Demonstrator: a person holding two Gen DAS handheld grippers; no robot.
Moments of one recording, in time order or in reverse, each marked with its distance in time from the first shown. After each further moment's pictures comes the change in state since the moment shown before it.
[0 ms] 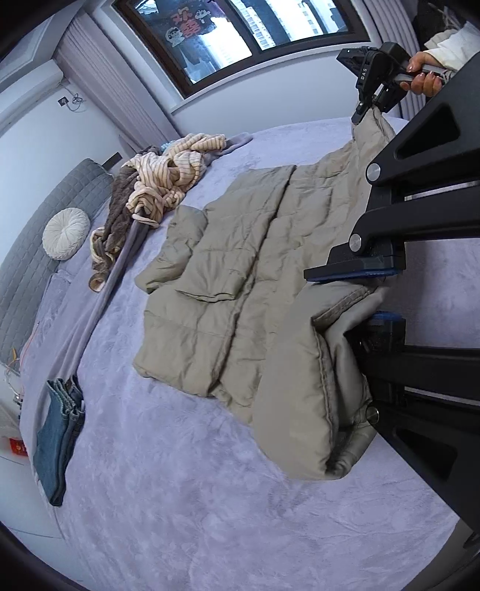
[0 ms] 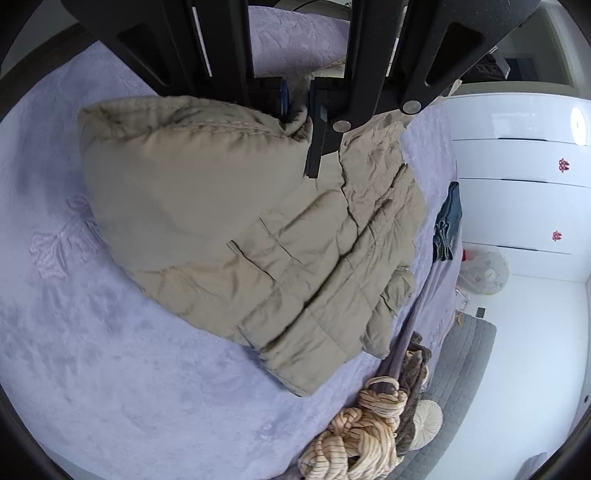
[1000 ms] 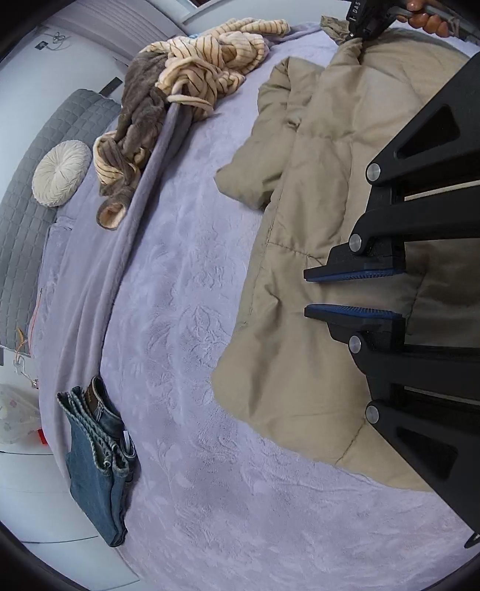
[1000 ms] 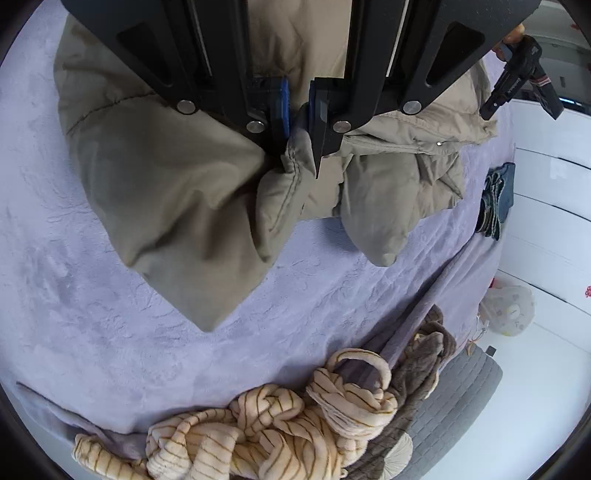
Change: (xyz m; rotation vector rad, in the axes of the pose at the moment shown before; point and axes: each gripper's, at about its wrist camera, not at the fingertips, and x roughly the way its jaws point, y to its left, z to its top) left arm 0.291 0.015 0.232 0.053 -0.044 0.331; right arm 0.245 0.098 0.268 -0.266 -0.005 -0.150
